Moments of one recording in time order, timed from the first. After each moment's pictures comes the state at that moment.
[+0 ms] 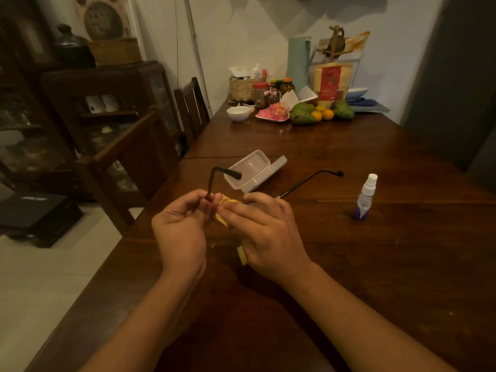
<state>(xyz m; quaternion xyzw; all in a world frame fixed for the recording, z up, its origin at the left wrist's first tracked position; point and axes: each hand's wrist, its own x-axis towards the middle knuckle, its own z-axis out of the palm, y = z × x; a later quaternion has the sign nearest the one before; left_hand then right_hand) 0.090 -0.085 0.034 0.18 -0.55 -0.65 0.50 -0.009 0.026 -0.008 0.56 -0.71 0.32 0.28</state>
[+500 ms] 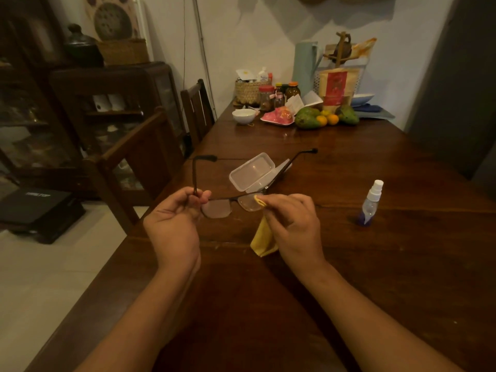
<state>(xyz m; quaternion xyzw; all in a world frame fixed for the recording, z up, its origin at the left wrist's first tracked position) 0.090 -0.106 0.030 0.23 -0.52 -0.62 0.53 -0.032 0.028 -0.015 0.42 -0.71 0.53 0.19</state>
